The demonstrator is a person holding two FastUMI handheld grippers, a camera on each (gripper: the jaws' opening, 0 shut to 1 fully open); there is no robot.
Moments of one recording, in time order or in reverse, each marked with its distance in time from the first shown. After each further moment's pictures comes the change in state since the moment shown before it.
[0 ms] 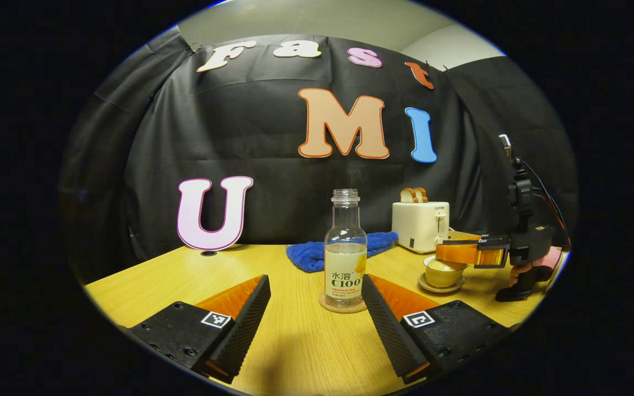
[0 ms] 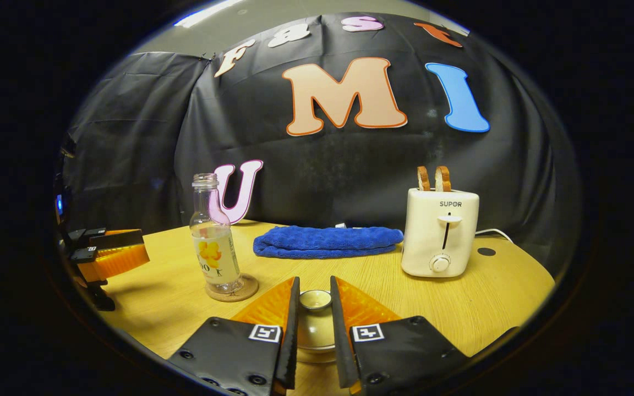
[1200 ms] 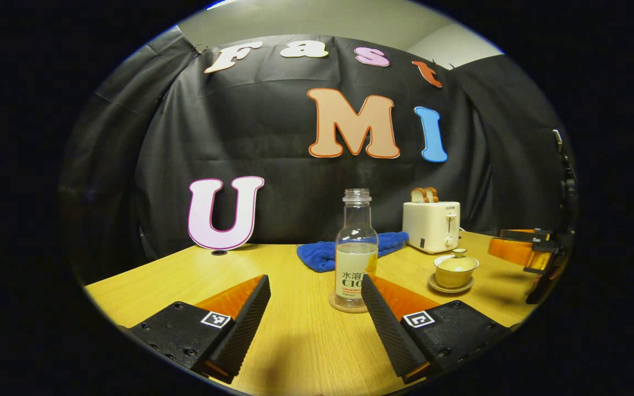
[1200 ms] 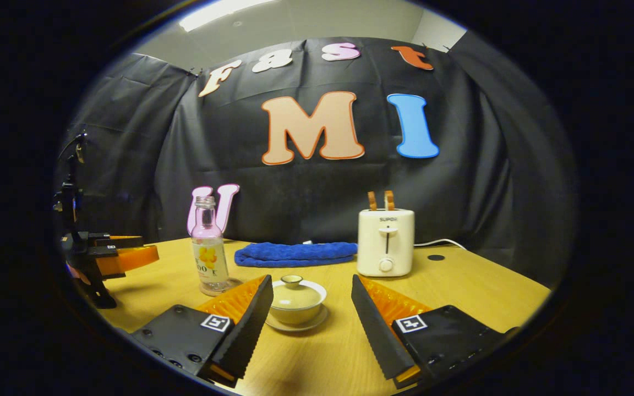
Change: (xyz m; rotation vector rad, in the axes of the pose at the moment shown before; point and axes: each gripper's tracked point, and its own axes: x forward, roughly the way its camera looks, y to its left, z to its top) left arm -0.003 0.015 0.000 0.003 0.003 0.079; right arm -0.101 -0.034 0.012 0.007 -0.154 -0.223
